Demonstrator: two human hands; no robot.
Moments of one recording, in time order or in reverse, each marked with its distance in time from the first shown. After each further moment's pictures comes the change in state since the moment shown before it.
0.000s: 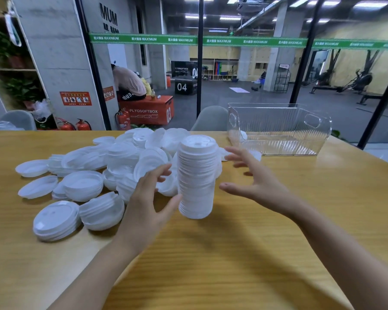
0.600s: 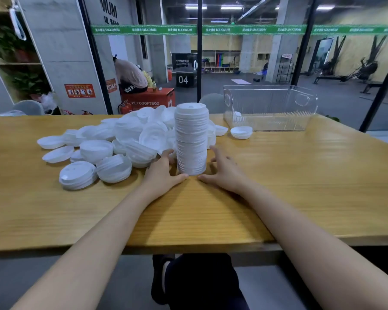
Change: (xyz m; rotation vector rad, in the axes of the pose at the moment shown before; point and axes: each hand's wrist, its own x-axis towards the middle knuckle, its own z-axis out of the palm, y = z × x) left_hand -0.012 -0.017 0.030 0.309 -0.273 -0.310; right_hand -0.029 0.031 0.070 -0.283 -0.032 0.193
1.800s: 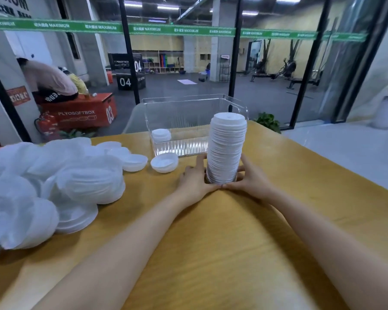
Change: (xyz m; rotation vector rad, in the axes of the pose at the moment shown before) left_hand 0.182 0.198 0.225 -0.142 -0.303 0.282; right_hand 0.047 0.244 -0.167 0.111 0.202 0.239
